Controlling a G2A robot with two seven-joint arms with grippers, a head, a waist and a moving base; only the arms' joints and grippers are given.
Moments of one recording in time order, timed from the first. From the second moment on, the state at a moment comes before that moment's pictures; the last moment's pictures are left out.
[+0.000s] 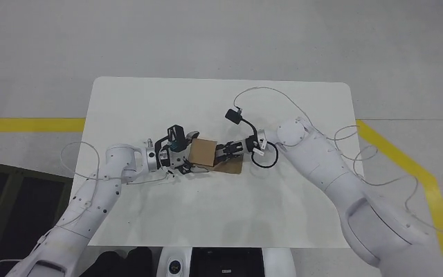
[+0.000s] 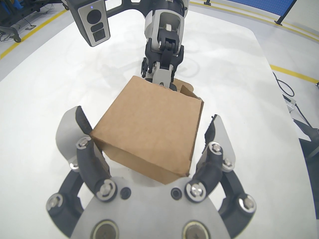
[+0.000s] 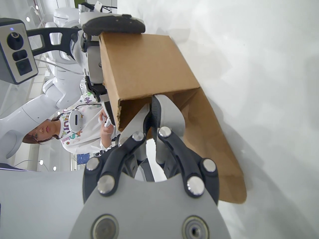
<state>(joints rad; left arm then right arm) 1.01 -0.99 -1.04 -1.33 1.32 -0.96 0.19 -0.47 -1.38 0.51 -0.71 0.36 -0.49 1.13</state>
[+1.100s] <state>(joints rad) 1.02 -1.00 -1.06 -1.36 1.31 -0.89 0.13 -0.60 -1.26 0.68 -0.96 0.20 -0.30 1.10</state>
